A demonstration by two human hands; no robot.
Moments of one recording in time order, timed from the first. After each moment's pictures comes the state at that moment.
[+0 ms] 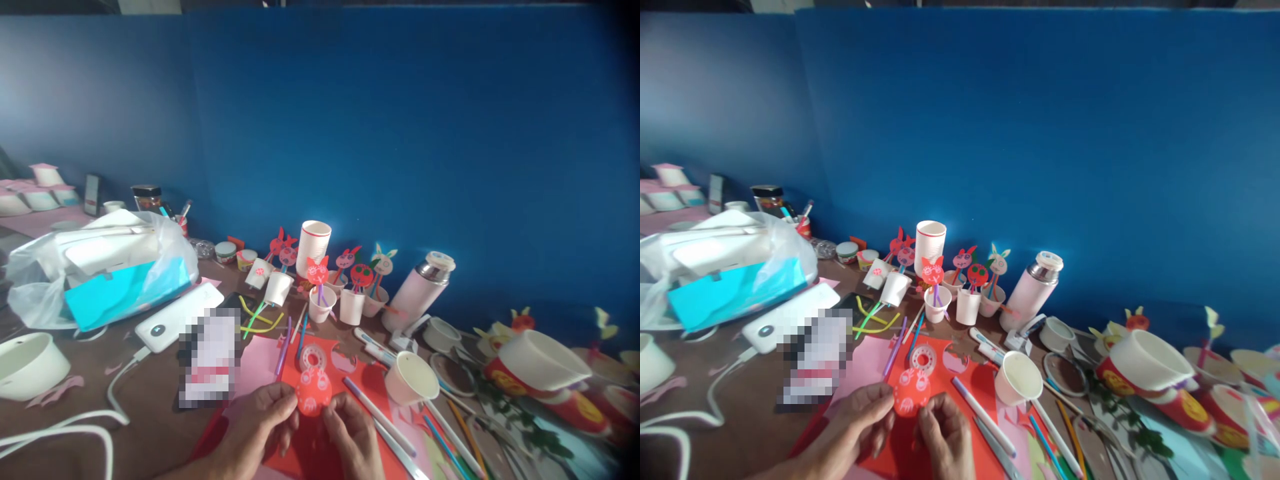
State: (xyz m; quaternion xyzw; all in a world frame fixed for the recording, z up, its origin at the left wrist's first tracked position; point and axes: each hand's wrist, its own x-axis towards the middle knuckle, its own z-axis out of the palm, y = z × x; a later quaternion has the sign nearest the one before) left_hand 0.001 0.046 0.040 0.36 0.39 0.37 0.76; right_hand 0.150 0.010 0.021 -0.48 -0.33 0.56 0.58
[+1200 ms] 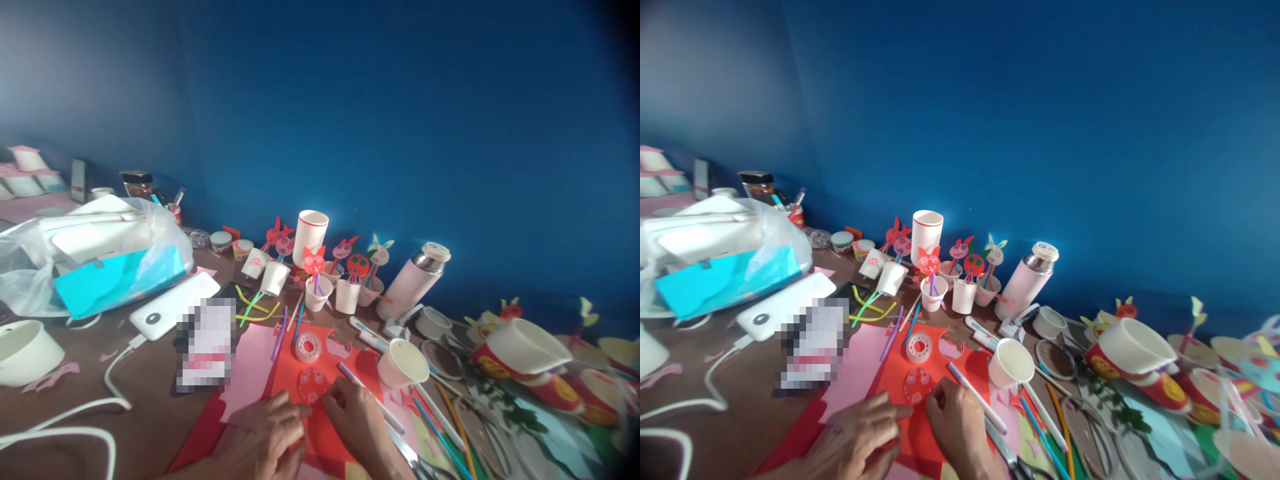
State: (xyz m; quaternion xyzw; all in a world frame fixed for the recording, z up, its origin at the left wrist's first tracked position) left_hand -0.008 0.023 0.039 0.87 0.32 0.29 0.26; right_hand 0.185 0.023 0.044 -0.72 -0.62 0.23 0.21
